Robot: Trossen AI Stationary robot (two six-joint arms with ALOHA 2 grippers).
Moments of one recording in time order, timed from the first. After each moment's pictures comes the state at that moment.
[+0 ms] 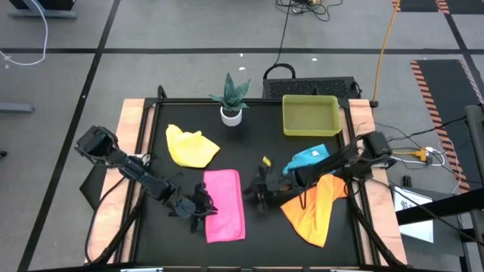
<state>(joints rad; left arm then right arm) -0.58 1.55 0.56 0.27 -0.29 -0.57 0.25 1.83 0.81 0.53 0.10 0.17</state>
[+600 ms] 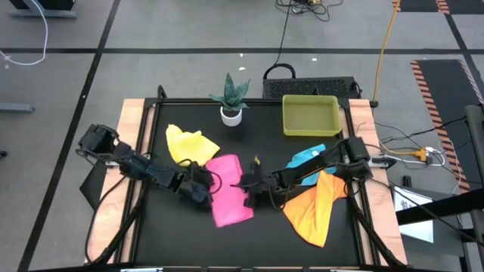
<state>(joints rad) -0.37 1.55 0.56 -0.01 -0.46 -0.67 0.21 2.01 1.01 0.22 0.30 0.24</state>
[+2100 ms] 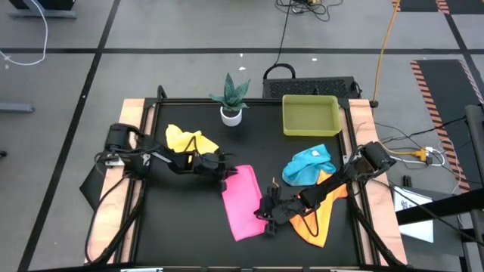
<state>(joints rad) -0.01 1.79 0.56 0.65 -0.07 -0.08 0.50 1.88 0.83 0.34 0.29 0.57</state>
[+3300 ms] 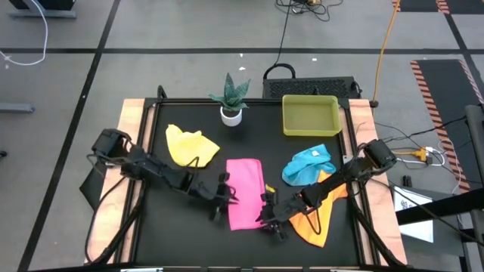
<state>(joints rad) -0.34 1.71 0.71 0.44 -0.08 -0.05 0.49 1.83 0.83 0.33 0.03 0.20</state>
